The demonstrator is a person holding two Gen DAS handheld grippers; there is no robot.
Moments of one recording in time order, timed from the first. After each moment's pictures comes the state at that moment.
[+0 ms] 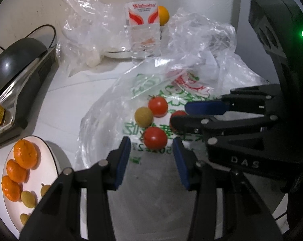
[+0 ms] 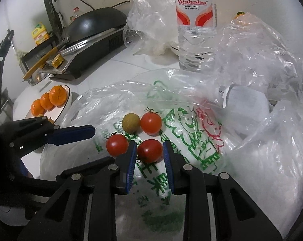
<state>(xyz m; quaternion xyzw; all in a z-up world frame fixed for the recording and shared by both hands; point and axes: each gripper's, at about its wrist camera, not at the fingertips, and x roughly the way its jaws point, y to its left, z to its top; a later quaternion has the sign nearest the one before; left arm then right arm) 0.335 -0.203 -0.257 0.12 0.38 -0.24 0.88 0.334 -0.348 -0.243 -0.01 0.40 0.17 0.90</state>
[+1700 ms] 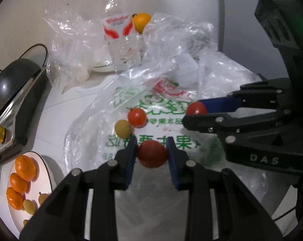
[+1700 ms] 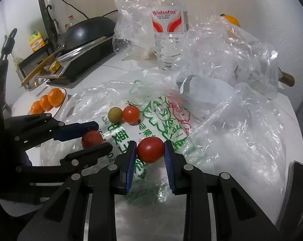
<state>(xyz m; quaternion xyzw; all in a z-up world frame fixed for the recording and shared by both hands) 0.310 -0.235 -0.249 0.16 0.34 -0.26 0.89 0.297 -0.382 -0.230 -0.01 0.38 0.14 0.91</state>
